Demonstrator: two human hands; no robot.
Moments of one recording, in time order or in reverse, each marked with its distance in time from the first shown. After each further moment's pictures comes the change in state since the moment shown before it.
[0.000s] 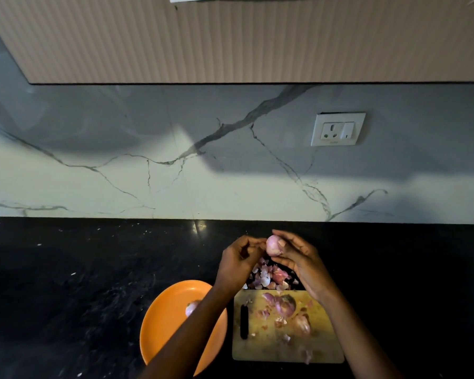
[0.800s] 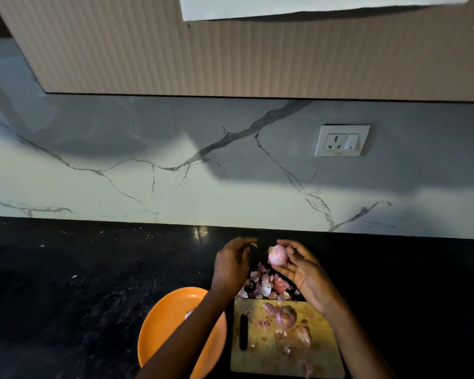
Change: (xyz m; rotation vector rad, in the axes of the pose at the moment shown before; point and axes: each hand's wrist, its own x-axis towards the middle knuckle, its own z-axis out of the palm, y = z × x) left_hand 0.014 -0.009 -0.014 0.417 0.130 0.106; right_hand 0.003 0.000 -0.008 0.171 -0.101 0.085
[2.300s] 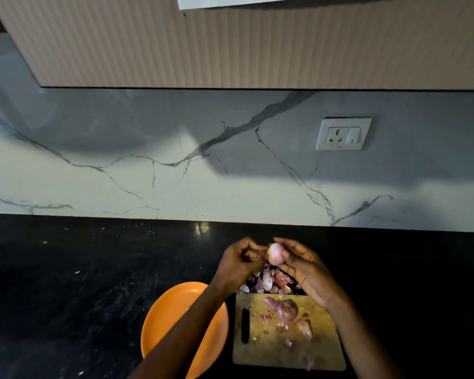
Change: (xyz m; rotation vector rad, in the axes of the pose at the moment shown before) left_hand -0.011 0.016 -0.006 -0.469 -0.222 -0.151; right_hand -0.003 0.000 0.001 -0.042 -0.002 0.011
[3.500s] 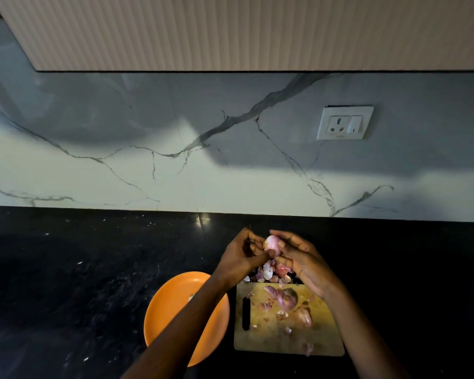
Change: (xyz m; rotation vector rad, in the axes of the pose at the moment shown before) left_hand -0.005 -0.004 0.002 0.065 -0.037 -0.038; right_hand -0.002 0.002 0.006 -0.062 -0.009 0.046
